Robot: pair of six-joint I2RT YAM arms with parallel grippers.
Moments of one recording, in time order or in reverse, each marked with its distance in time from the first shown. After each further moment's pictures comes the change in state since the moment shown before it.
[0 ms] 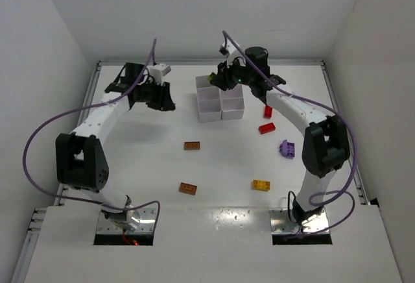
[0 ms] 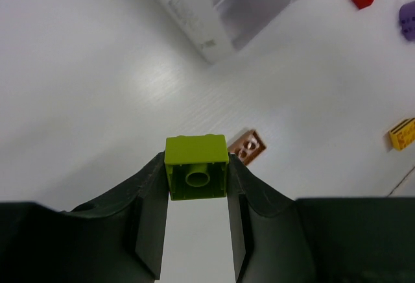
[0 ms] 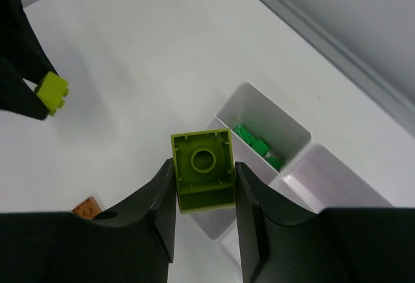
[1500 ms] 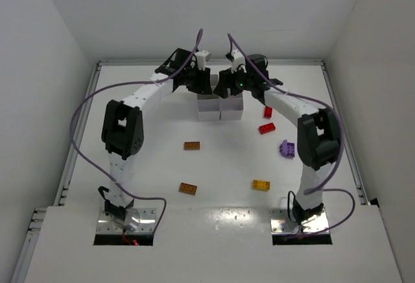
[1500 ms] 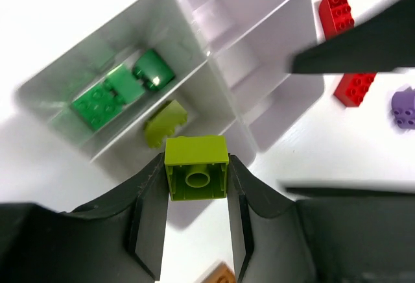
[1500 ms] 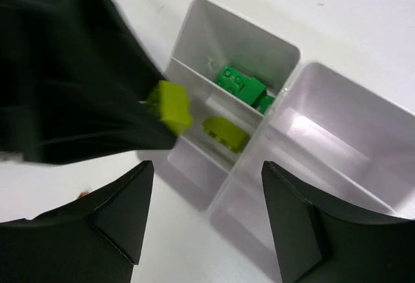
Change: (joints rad) left arm -0.286 0.534 0.563 0.082 -0.174 -0.197; right arm -0.064 0.151 -0.002 -0.027 0.054 0.209
